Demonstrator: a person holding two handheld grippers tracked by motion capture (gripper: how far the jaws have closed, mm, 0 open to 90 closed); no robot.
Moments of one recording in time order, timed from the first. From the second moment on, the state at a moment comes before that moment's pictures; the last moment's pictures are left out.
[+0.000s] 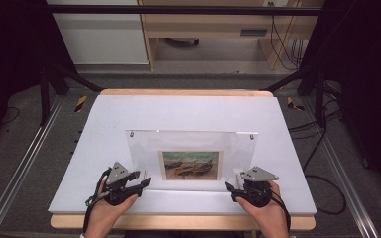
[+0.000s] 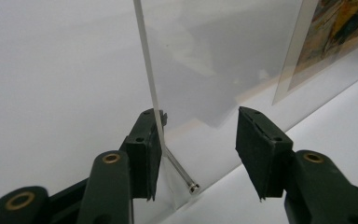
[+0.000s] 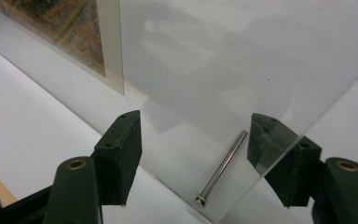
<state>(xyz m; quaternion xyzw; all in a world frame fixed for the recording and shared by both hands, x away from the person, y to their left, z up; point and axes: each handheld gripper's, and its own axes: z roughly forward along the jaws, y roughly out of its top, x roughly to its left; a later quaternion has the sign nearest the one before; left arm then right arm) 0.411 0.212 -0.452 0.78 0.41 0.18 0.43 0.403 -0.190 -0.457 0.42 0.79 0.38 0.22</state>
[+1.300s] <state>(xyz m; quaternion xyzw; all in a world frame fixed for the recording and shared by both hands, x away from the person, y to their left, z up) 0.415 0.295 -0.436 0.73 0.41 0.27 0.47 0.374 -0.244 -0.439 0.46 0.73 0.41 0.30</state>
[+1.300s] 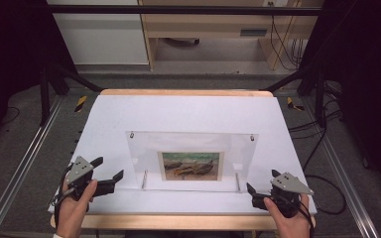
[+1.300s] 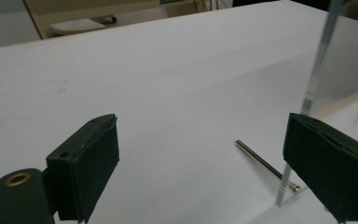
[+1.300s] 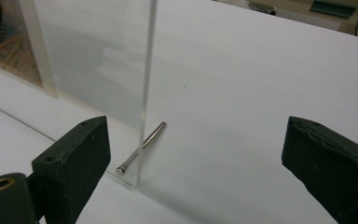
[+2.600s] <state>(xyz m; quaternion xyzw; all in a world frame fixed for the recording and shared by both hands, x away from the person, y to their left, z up) 0.473 0.312 -0.459 0.74 0.46 0.29 0.39 0.439 -0.279 -0.462 0.53 0.70 0.33 0.34</state>
